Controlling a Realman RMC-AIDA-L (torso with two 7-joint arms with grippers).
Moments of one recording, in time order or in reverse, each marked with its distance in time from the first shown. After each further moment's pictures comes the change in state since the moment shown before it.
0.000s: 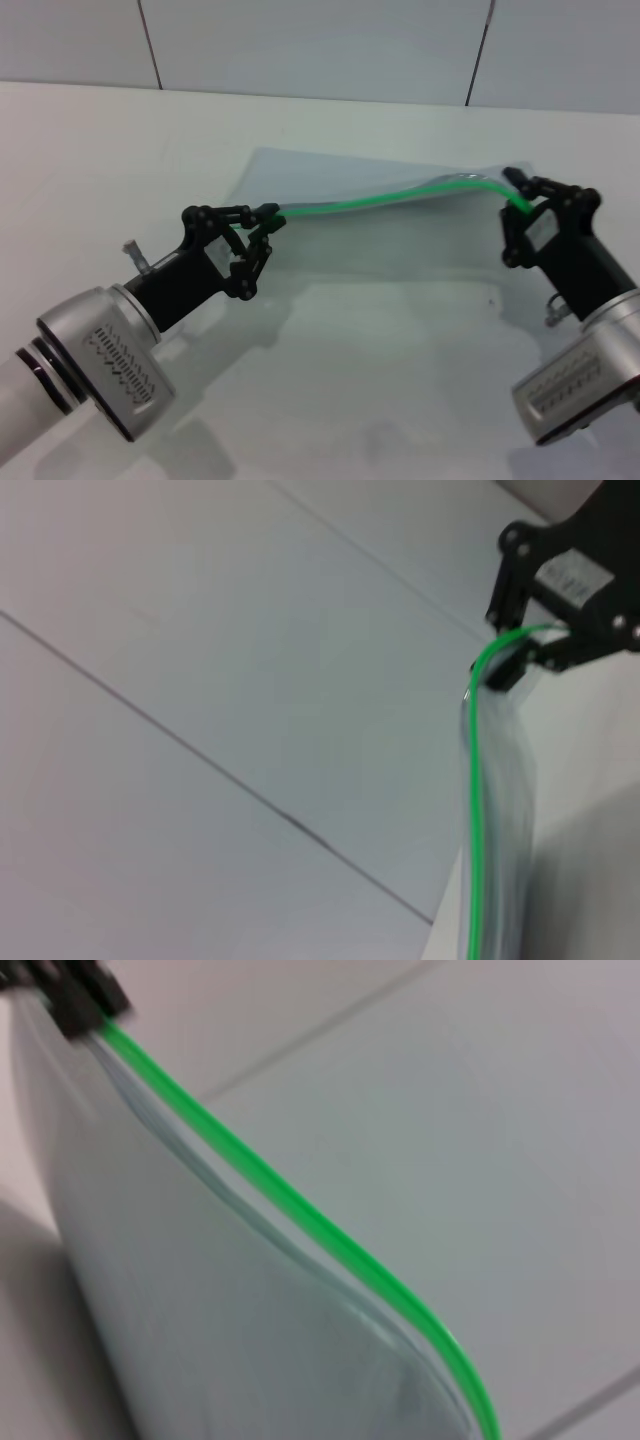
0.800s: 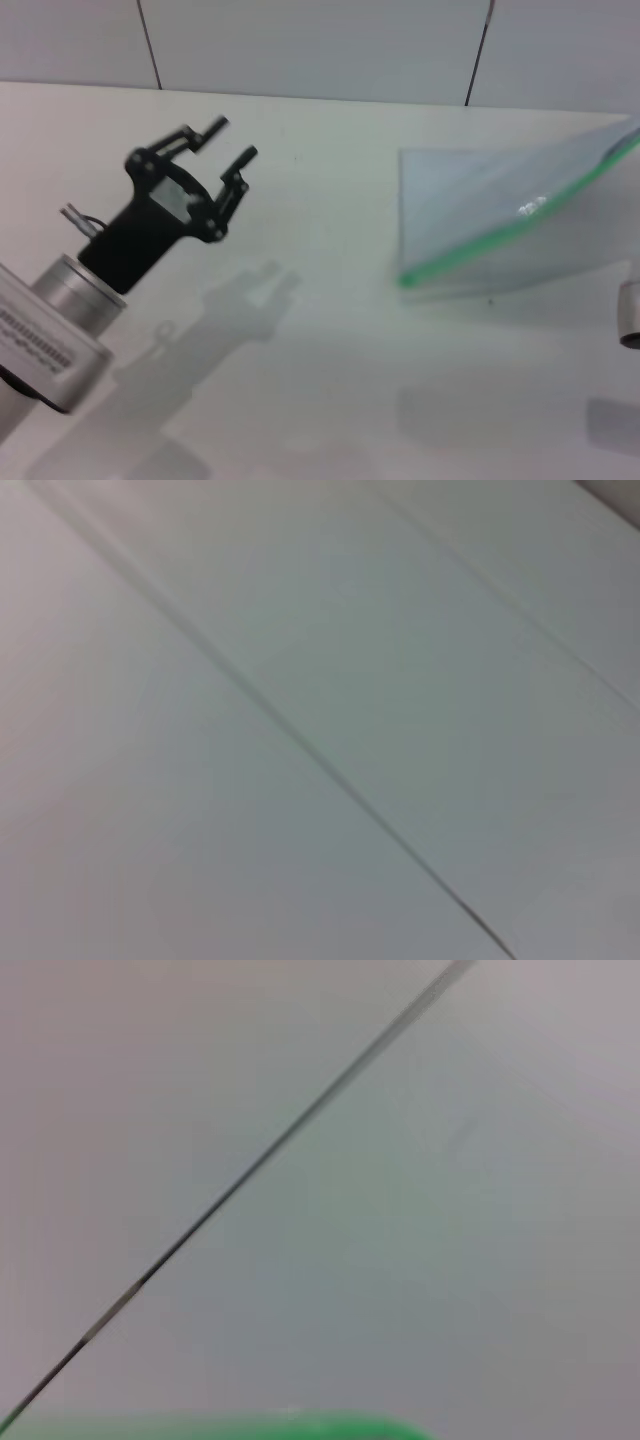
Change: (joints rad) left arm 0.022 0.004 -0.045 0.000 -0.095 0.241 -0.181; right arm -0.031 0.008 0.123 -0.018 0.321 -0.203 0.062
